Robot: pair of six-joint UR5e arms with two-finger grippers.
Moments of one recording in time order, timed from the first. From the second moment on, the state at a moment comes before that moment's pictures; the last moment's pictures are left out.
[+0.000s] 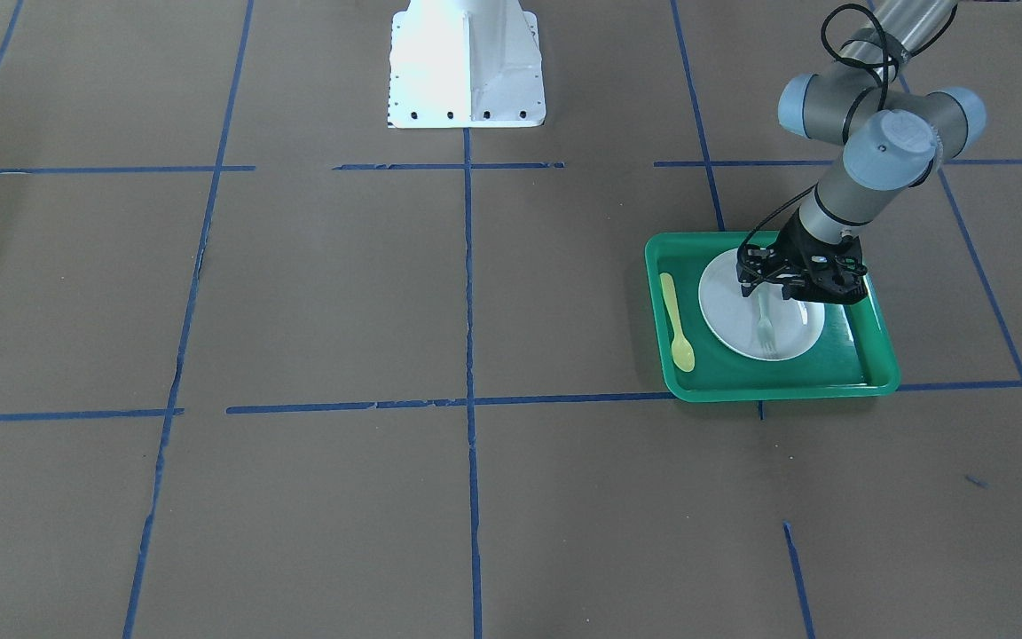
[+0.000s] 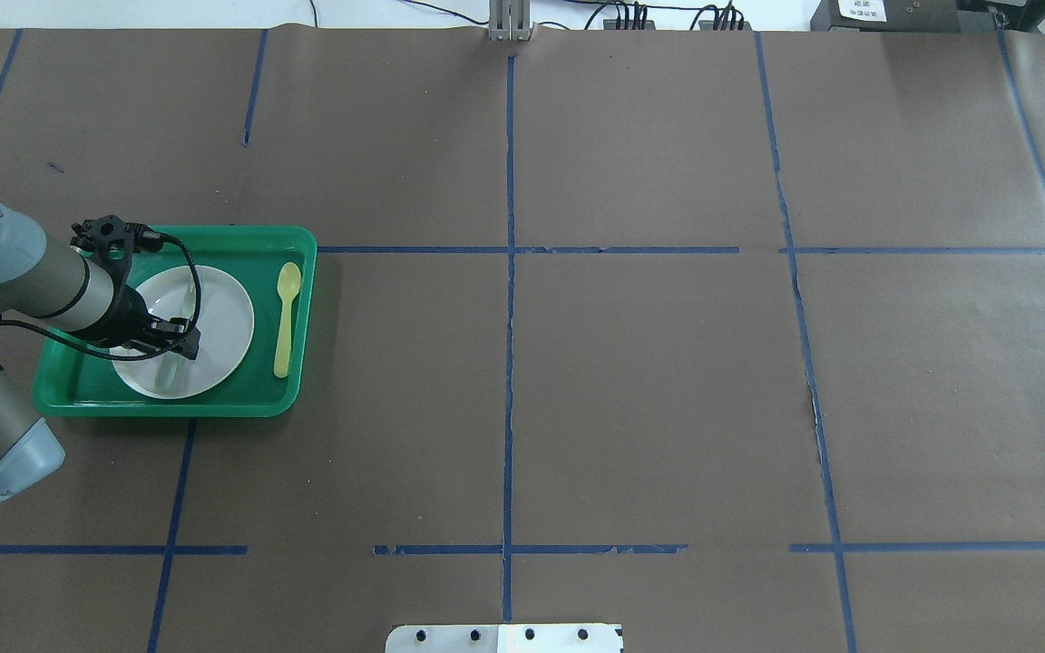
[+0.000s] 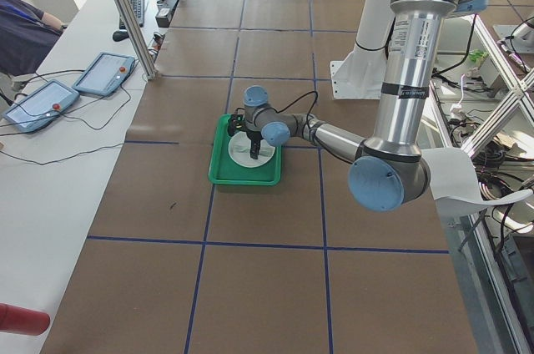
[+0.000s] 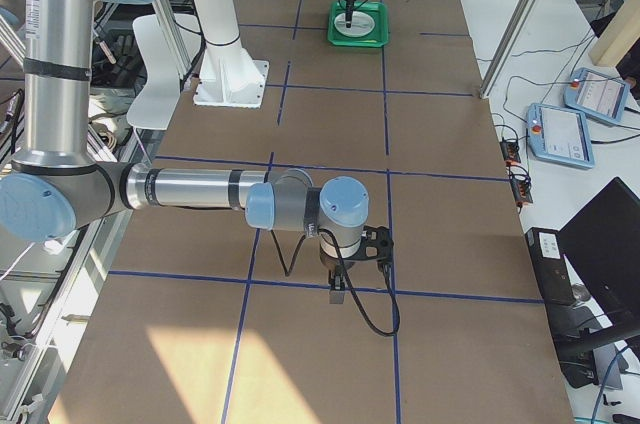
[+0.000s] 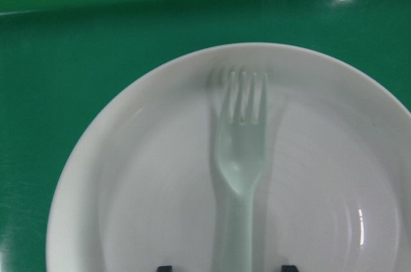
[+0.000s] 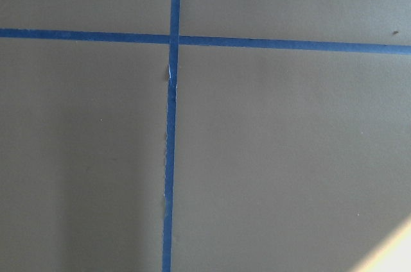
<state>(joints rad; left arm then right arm) -0.76 -1.71 -1.67 -2.03 -2.10 -0.91 1.60 -1.70 1.73 -1.63 2.29 -0.06</state>
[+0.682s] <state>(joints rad) -0.77 -1.71 -1.68 -2.02 -2.18 -0.92 1.60 -1.70 1.73 -1.63 2.29 -0.06</state>
